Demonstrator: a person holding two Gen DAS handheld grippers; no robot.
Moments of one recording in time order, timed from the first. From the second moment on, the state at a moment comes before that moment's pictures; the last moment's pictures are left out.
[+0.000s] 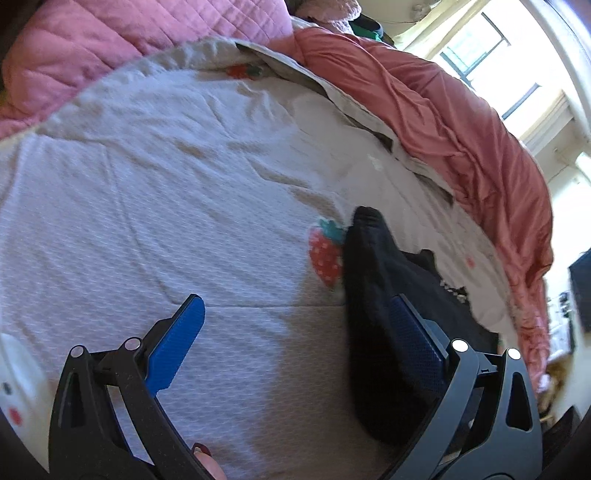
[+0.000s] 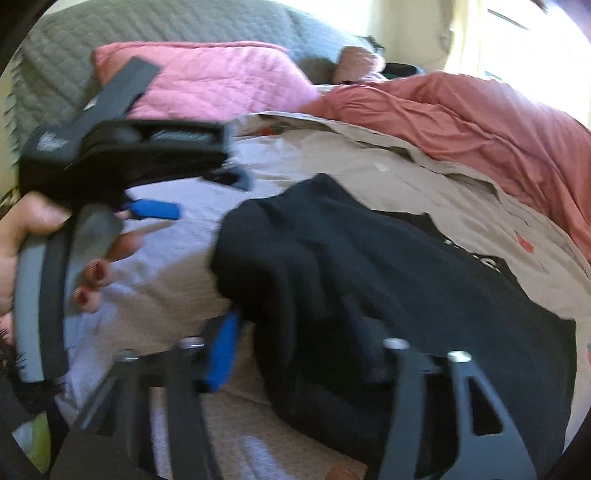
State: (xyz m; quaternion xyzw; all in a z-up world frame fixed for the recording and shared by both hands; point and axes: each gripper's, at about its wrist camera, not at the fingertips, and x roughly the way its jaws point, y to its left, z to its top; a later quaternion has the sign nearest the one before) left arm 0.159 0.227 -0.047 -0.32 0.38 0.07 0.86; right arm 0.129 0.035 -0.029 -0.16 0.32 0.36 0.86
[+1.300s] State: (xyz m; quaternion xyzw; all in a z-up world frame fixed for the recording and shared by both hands) left arm 0.209 0.097 0.001 -0.26 0.40 -0.04 0.88; right arm 0.128 -0.059 0.008 -0.01 0.31 0.38 0.87
